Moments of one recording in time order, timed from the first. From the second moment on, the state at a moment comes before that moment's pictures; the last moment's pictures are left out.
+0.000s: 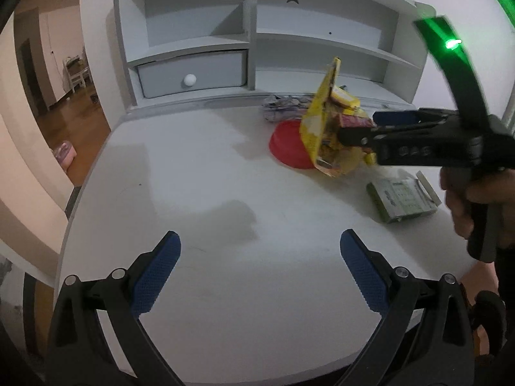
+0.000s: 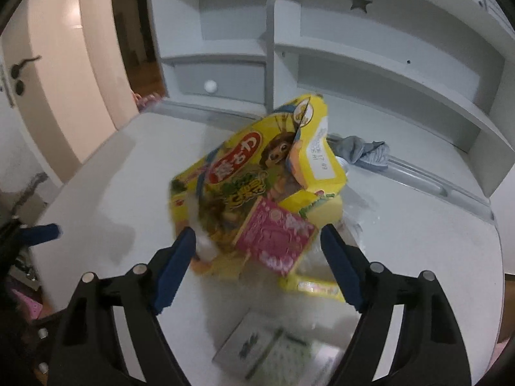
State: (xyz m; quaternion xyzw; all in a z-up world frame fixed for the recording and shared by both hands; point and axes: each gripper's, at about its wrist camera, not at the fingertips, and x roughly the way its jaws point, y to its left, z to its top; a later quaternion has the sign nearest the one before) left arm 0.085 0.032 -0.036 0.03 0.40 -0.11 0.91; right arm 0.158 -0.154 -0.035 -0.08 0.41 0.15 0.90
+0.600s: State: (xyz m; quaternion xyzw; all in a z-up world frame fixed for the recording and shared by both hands) left arm 0.192 -0.031 -0.023 0.05 0.38 -0.17 0.91; right arm 0.101 -0.223 0.030 -0.04 0.35 0.13 0.93
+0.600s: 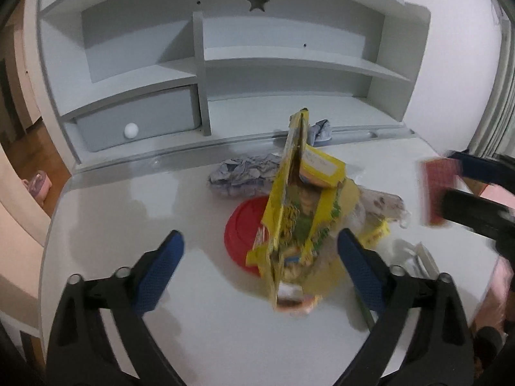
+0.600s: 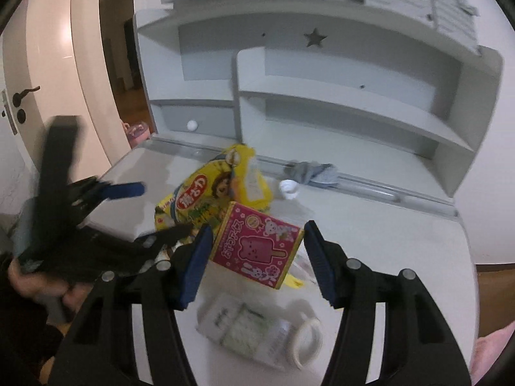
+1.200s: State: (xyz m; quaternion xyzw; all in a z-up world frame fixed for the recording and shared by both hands) left arm 0.158 -0.103 0.062 0.04 0.31 -0.23 0.92; right arm -0.051 -0.420 0.023 0.10 0.32 -0.07 0.94
